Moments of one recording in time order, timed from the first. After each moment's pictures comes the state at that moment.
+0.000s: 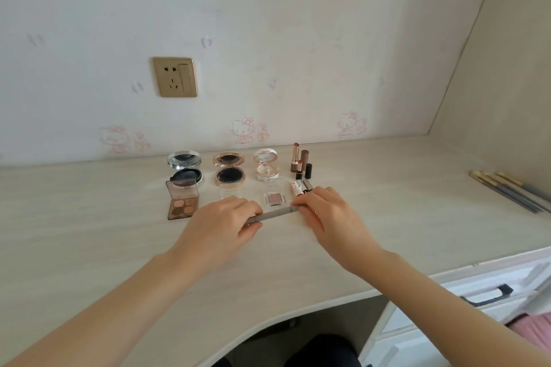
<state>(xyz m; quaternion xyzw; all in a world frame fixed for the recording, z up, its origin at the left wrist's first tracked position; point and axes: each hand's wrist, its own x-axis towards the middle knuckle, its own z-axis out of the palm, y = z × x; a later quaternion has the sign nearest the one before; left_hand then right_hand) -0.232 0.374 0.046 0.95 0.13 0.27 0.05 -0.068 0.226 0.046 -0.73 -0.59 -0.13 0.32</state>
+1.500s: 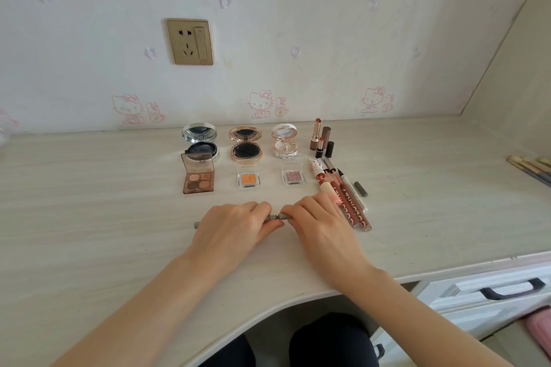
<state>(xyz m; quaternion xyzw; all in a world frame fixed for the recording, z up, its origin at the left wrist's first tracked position) -0.241 0.375 0.004 0.95 0.15 0.28 -0.06 -0.105 0.247 -0.004 -0.70 -0.63 -0.20 0.26</state>
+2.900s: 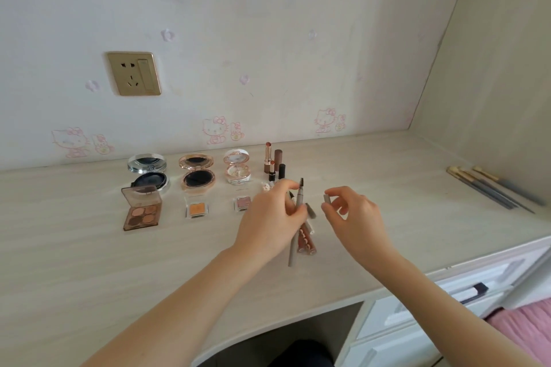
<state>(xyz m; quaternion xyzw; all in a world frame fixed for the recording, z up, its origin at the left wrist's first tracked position) -0.108 0.317 0.032 0.87 0.20 0.31 0.33 0.011 0.193 0.017 -0.83 -0.40 -0.08 0.38</state>
